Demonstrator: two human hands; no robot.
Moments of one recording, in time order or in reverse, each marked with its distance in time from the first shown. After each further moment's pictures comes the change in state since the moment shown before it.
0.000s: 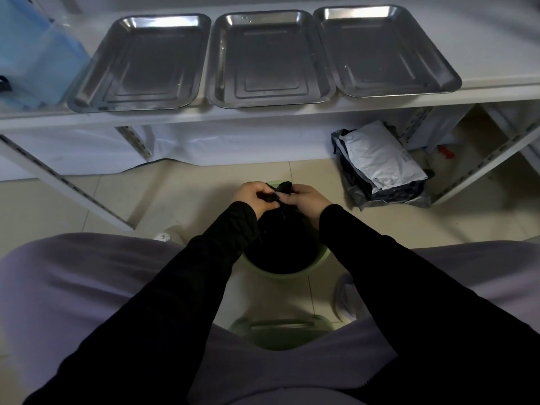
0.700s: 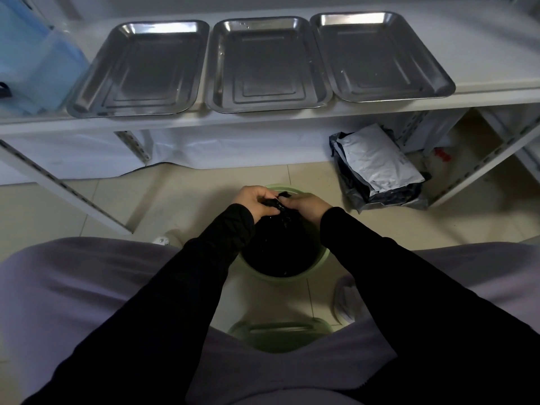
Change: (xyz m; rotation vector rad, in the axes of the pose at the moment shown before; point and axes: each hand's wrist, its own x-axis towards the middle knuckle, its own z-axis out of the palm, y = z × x) left_hand -0.004 0.004 -0.003 -0.085 -0.066 0.023; right_hand -0.001 0.001 -0.007 -0.116 0.010 0.055
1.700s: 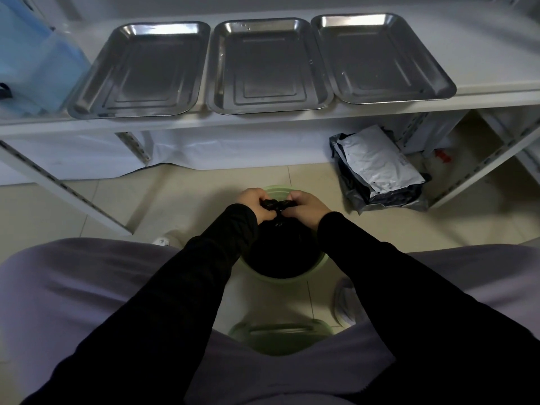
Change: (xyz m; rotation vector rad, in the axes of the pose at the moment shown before) left_hand 0.006 0.000 -0.001 0.376 -0.031 -0.064; right_hand 0.003 0.005 0.003 -0.247 0.067 -0.136
